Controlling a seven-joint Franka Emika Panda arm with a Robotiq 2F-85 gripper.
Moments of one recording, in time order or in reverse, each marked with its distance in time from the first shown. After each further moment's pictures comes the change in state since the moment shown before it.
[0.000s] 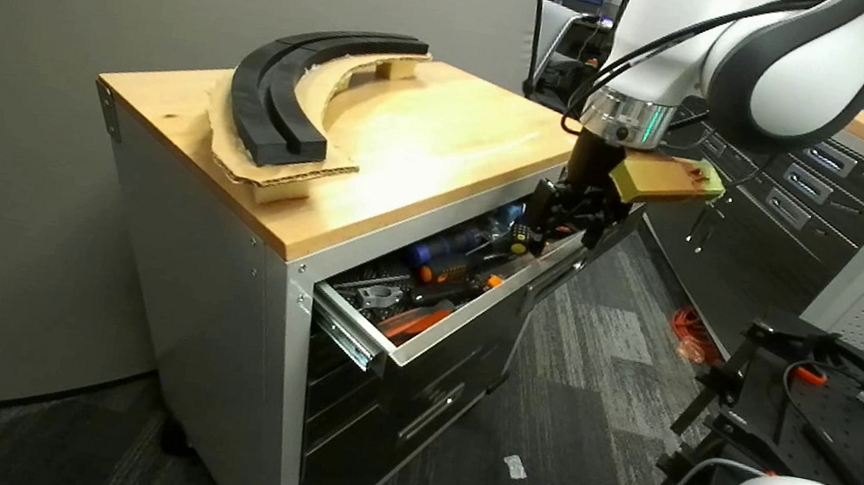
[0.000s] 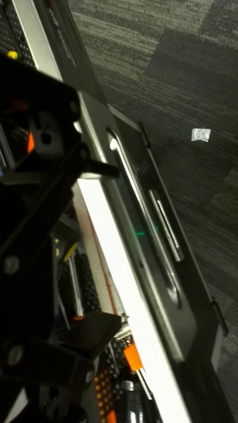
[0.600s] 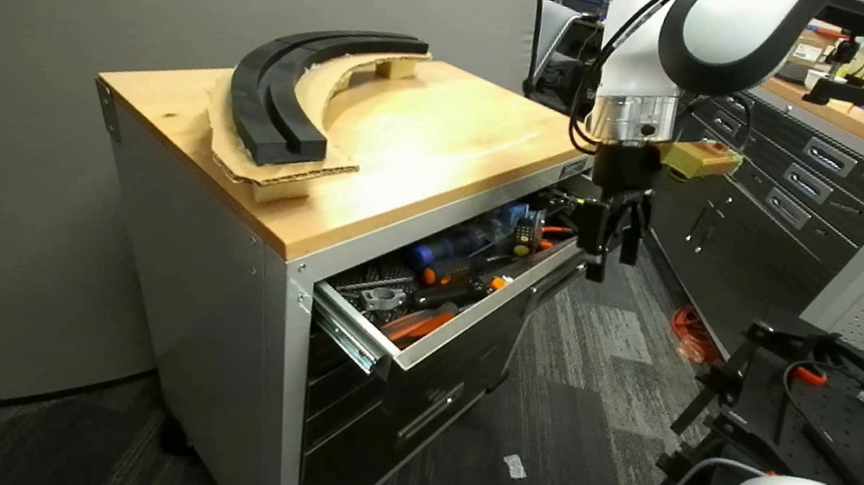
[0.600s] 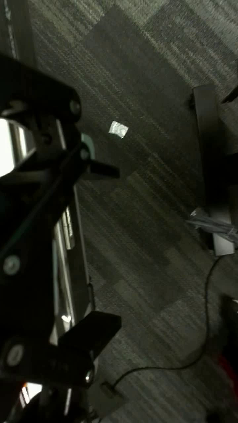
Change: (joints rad) arm -0.154 0.039 0.073 0.093 0.293 -0.416 -0.625
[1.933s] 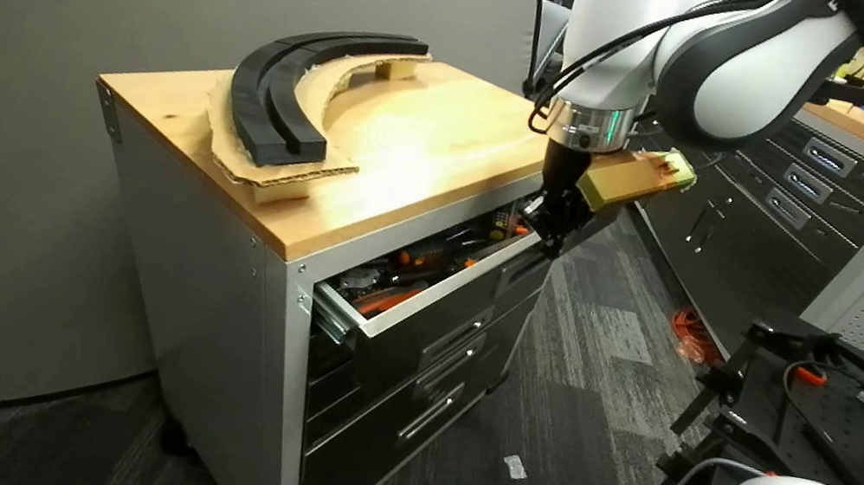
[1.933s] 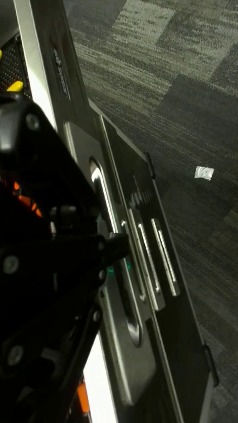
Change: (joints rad) arm 0.512 0.040 -0.390 0.055 -0.351 0.248 0.670
